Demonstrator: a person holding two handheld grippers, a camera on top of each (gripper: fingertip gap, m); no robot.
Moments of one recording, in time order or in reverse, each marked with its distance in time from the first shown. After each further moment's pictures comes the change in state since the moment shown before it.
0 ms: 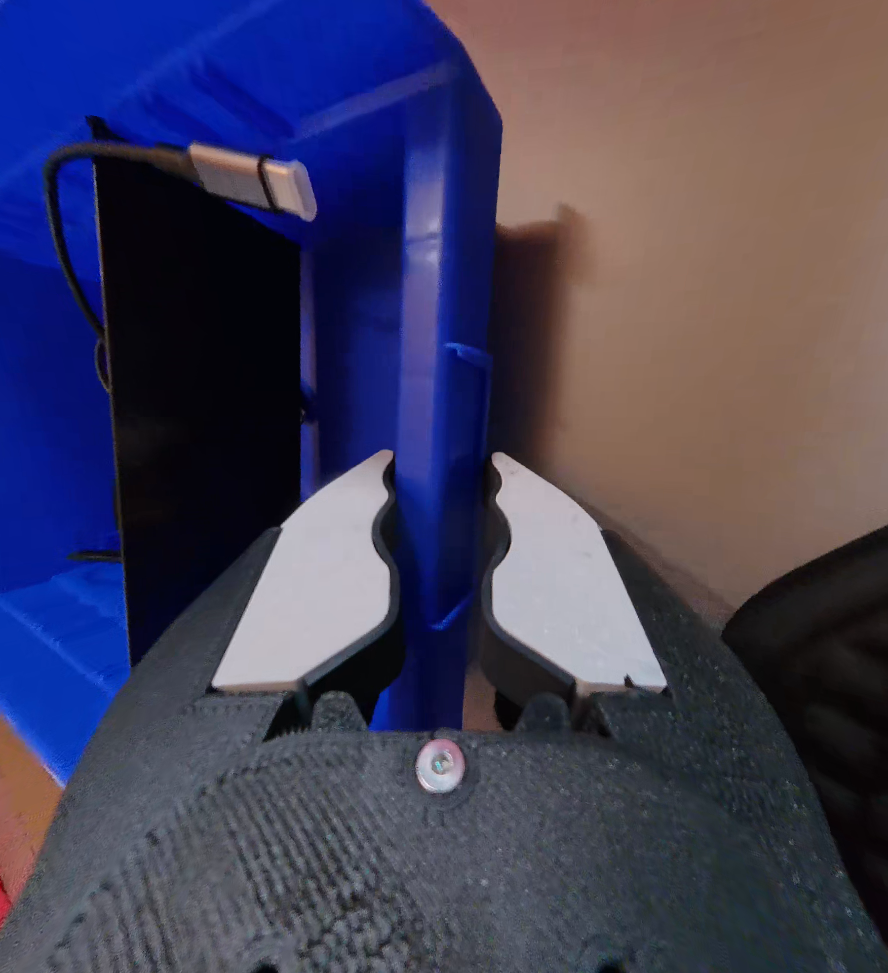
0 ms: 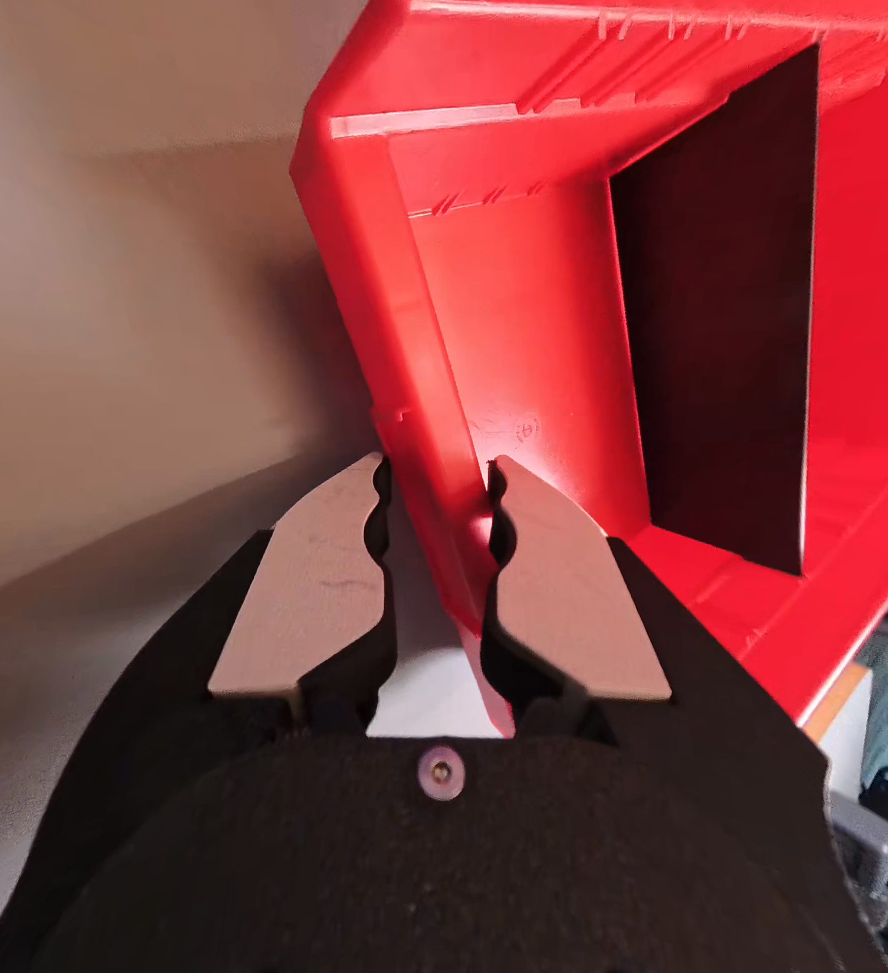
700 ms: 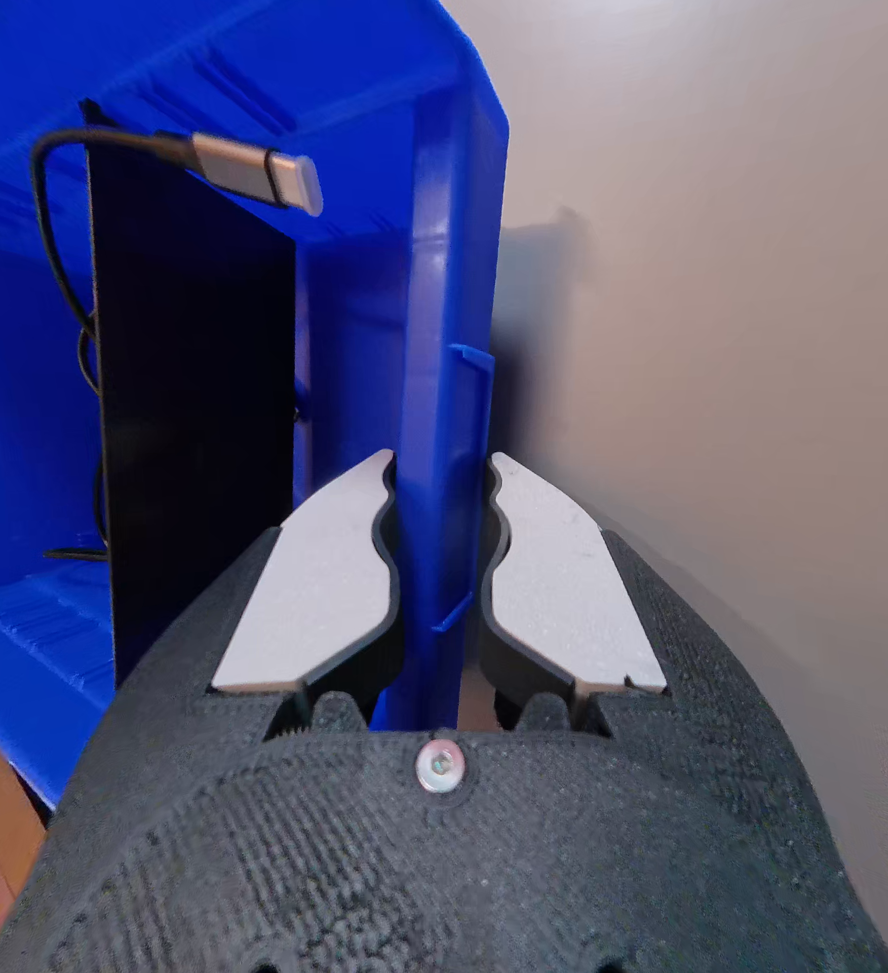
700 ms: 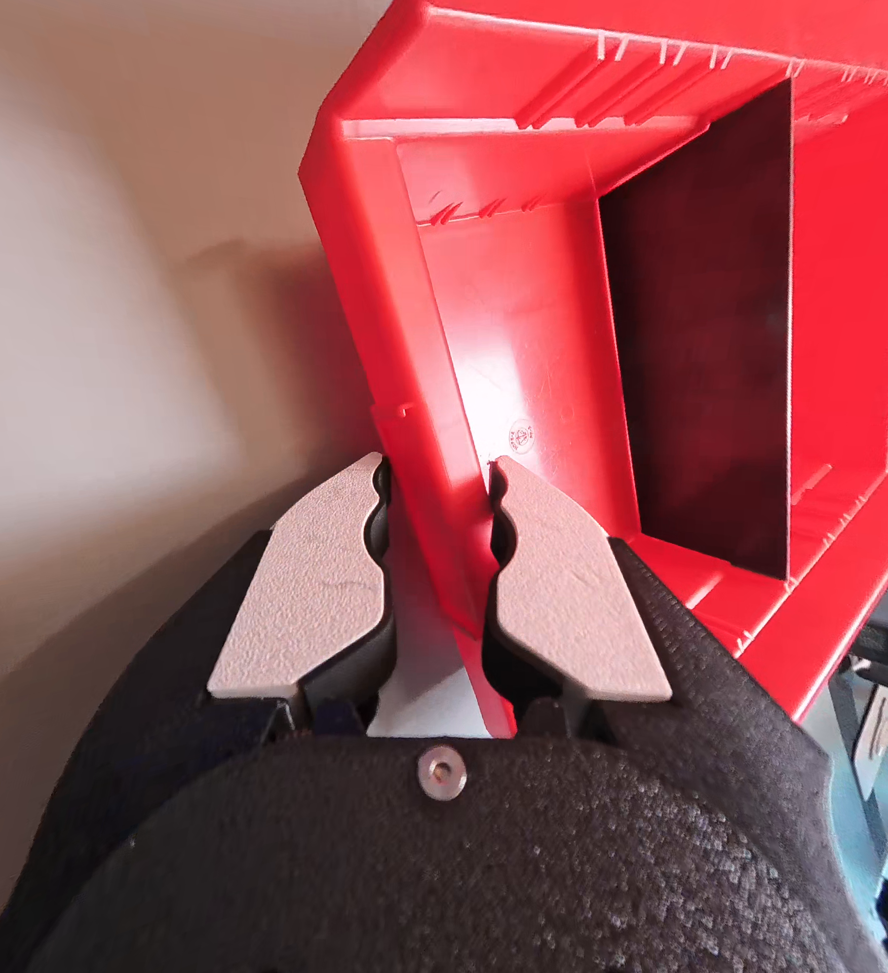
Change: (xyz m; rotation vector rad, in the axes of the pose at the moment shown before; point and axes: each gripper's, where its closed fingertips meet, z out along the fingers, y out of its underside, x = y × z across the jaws) left arm -0.042 -0.009 0.032 0.027 0.043 0.001; right arm 0.116 0.103 0.029 -0.180 0.171 0.310
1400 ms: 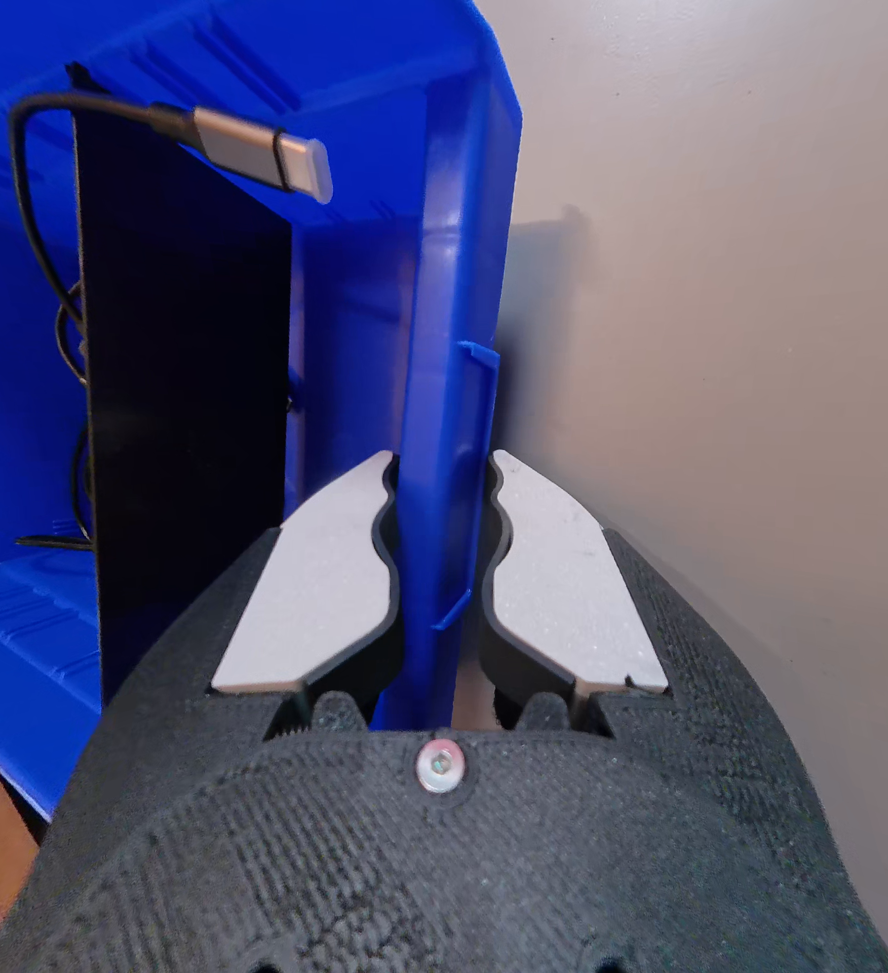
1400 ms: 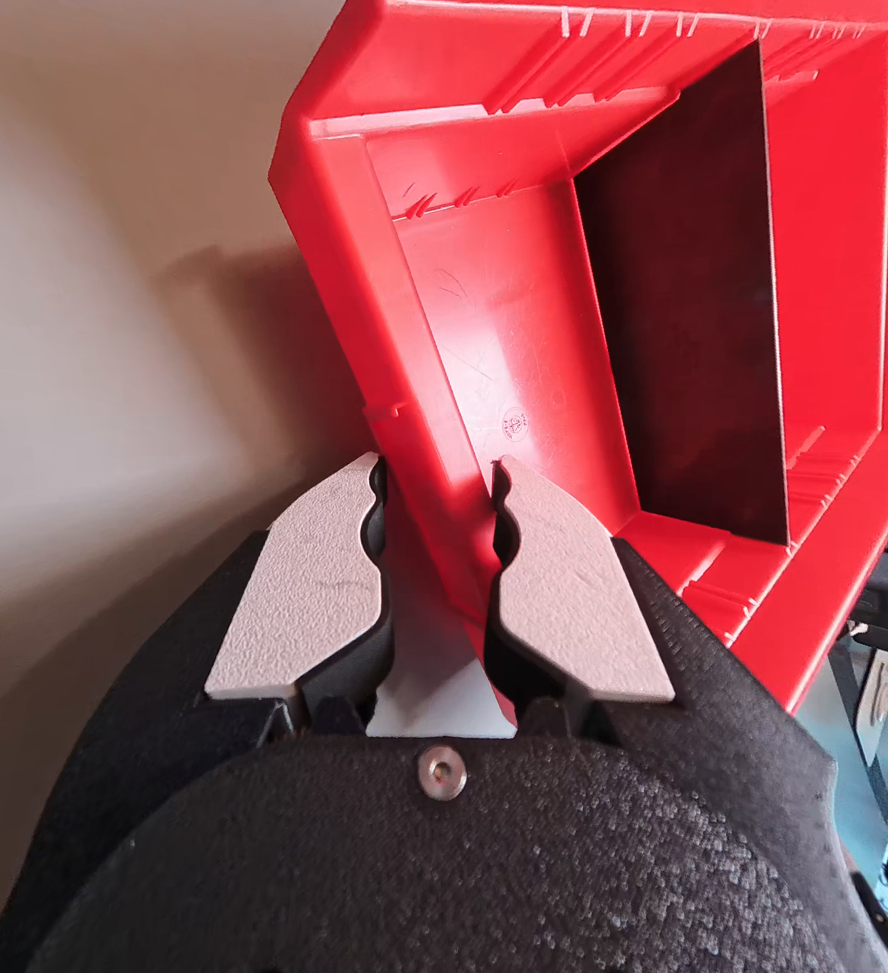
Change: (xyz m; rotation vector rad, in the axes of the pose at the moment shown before) left arm -0.028 0.002 0.017 -0.035 0.019 -0.056; right arm 0.012 0.017 0.000 -0.005 0.041 0.039
